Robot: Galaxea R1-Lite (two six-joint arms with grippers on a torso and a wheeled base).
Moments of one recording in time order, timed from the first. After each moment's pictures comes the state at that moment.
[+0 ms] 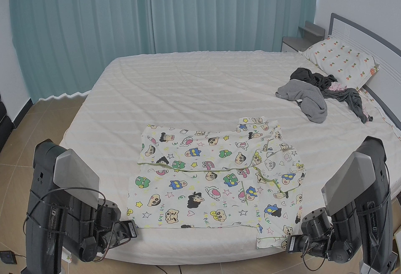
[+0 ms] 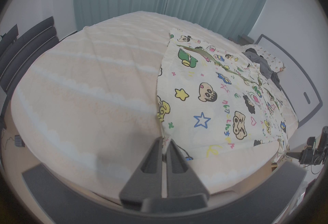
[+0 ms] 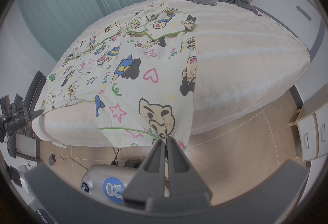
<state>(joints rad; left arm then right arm) -0.29 2.53 -0.16 -1.55 0.13 -0.47 0.48 2.50 -0.02 -1.50 -0.23 0.55</state>
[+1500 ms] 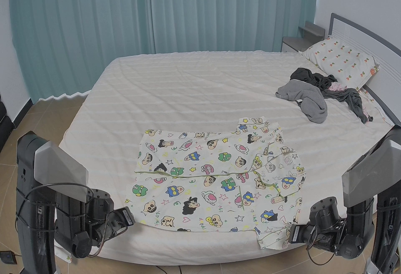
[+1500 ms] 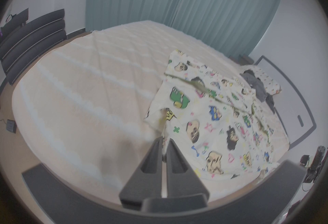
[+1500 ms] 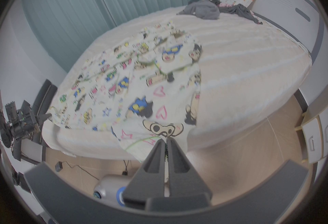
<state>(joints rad) -0.29 2.39 -0.19 -1.55 0.14 -0.58 0.47 2.29 -0.02 -1.45 -0.22 0.54</state>
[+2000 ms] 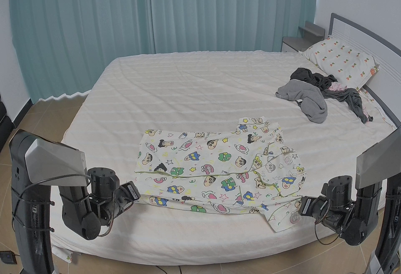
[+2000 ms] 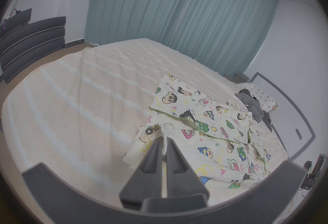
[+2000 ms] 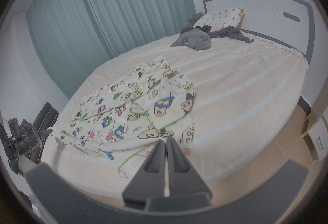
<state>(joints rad) -0.27 2.36 -0.48 -1.34 0.18 -0.58 0.30 2.26 -0.12 -1.55 -0.21 0.45</state>
